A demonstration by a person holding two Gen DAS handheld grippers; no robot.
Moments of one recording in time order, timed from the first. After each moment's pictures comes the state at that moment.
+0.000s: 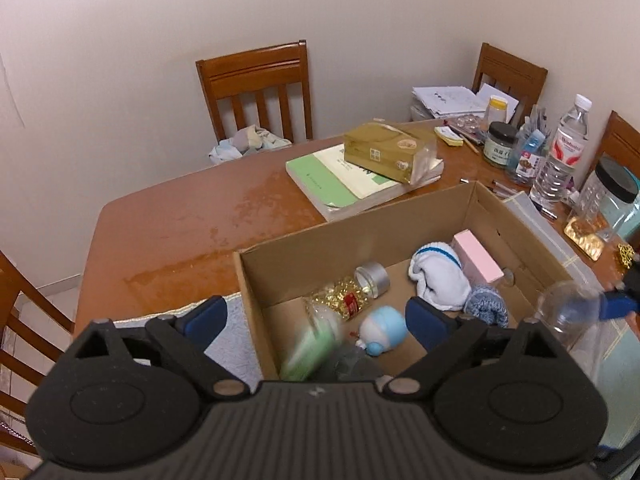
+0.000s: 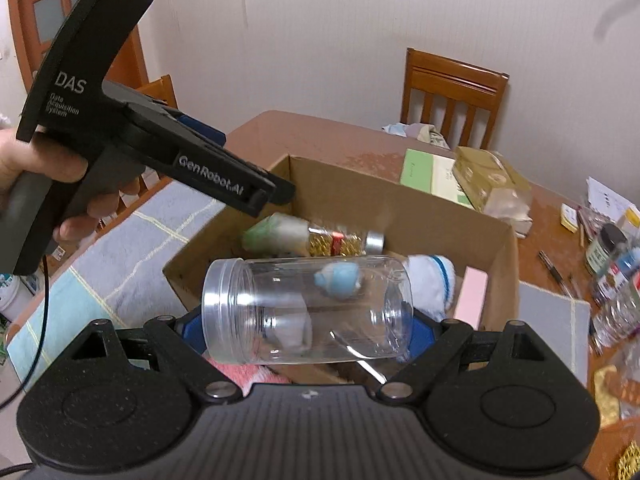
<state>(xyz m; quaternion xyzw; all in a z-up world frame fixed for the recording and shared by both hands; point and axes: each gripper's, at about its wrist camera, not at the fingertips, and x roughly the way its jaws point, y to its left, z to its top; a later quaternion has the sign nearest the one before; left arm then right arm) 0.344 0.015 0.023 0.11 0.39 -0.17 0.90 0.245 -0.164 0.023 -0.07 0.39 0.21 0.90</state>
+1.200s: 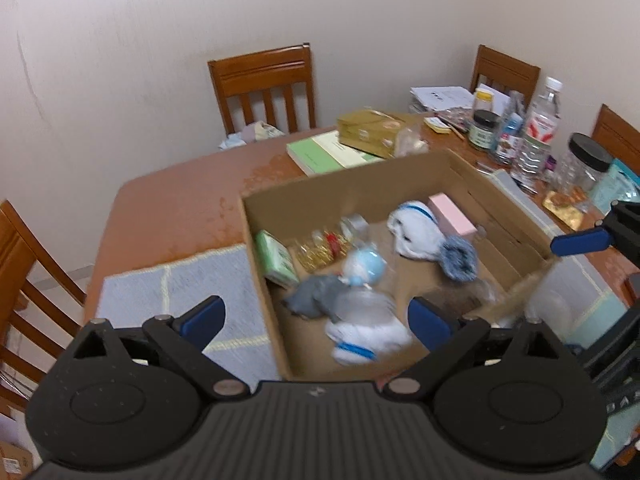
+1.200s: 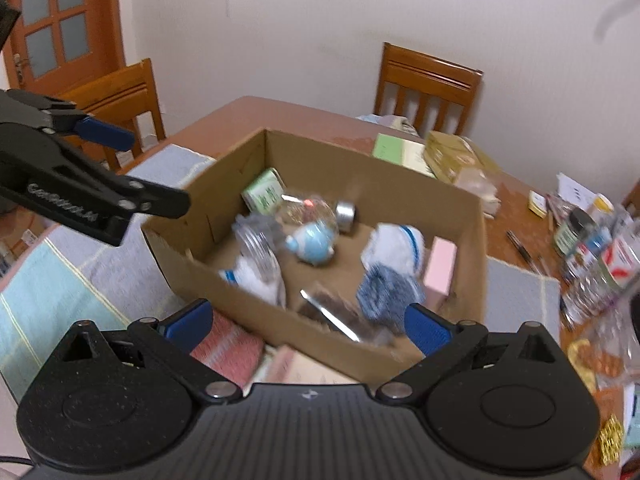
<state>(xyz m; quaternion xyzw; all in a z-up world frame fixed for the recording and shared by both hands) 0.251 0.029 0.021 0.10 0.38 -0.16 0.91 0.201 -0.176 0.006 -0.10 0.39 0.15 0.90</state>
